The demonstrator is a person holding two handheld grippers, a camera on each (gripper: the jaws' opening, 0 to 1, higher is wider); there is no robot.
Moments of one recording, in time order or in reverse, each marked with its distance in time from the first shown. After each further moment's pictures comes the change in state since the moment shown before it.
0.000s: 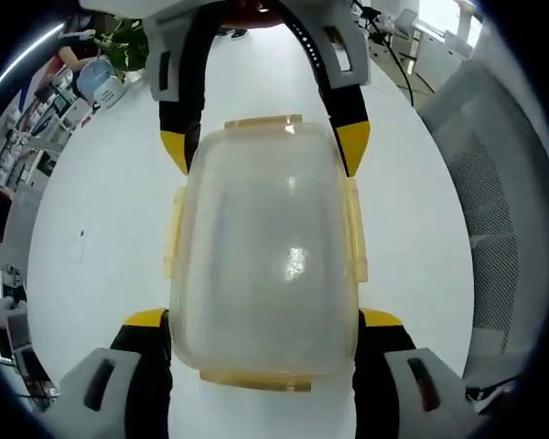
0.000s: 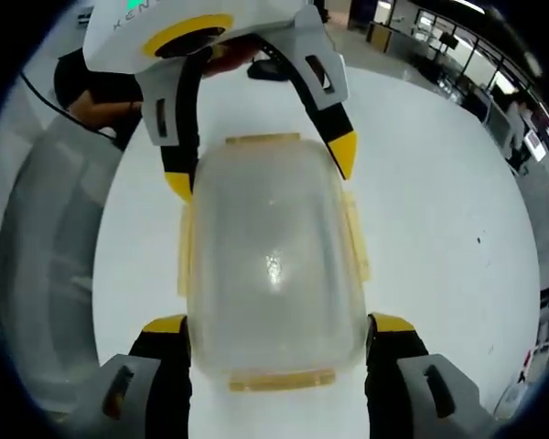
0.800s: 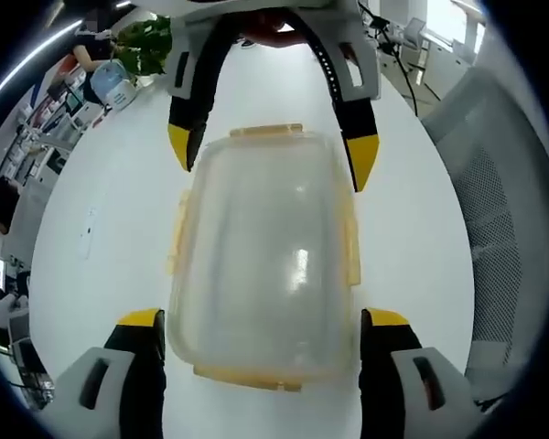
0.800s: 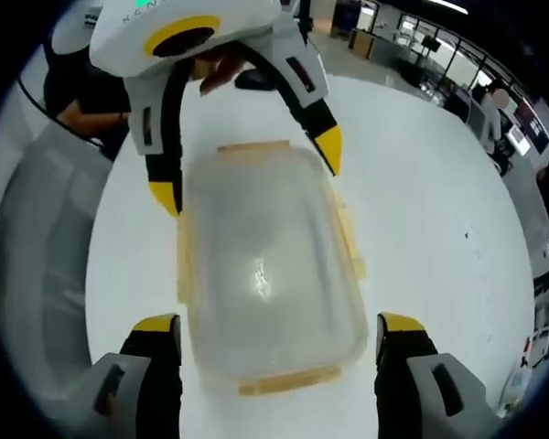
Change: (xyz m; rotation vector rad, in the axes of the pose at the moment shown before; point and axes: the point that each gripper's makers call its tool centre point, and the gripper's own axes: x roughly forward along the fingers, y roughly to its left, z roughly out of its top) left arm -0.004 -0.004 0.001 -0.040 -0.046 0.037; right arm -0.002 -0.001 0.004 0.045 -0.068 -0.081
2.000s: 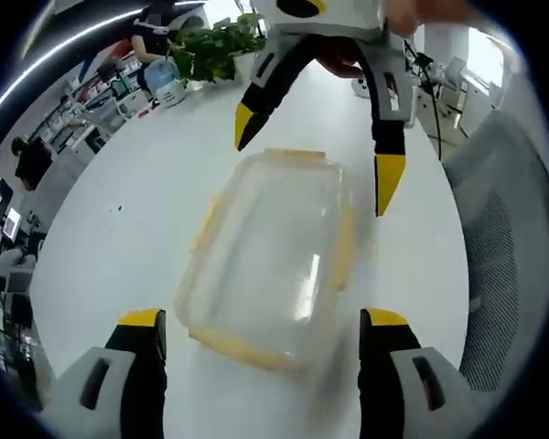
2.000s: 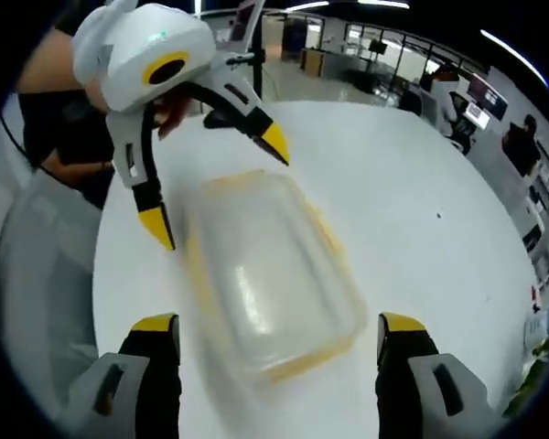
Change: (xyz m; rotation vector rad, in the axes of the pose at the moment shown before) left arm -0.026 -0.002 -0.003 -0.210 -0.115 0.129; right arm -0.024 0.008 0.003 0.190 -0.150 -0.110
